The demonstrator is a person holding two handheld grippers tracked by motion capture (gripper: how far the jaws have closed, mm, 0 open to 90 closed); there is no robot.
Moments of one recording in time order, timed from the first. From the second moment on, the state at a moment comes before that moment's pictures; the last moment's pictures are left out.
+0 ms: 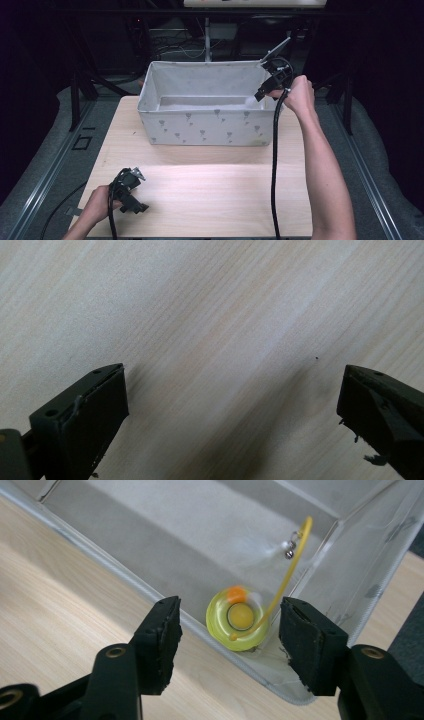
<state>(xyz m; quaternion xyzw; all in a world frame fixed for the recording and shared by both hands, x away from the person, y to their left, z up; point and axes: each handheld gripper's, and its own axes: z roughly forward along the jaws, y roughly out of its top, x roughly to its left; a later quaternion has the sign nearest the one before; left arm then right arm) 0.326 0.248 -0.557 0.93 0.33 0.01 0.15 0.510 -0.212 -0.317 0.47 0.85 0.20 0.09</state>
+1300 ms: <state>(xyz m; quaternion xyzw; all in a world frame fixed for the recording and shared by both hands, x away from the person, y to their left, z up) 0.324 0.247 -0.557 0.93 0.33 0.01 0.15 0.386 -0.180 -0.373 0.39 0.89 0.22 0.08</state>
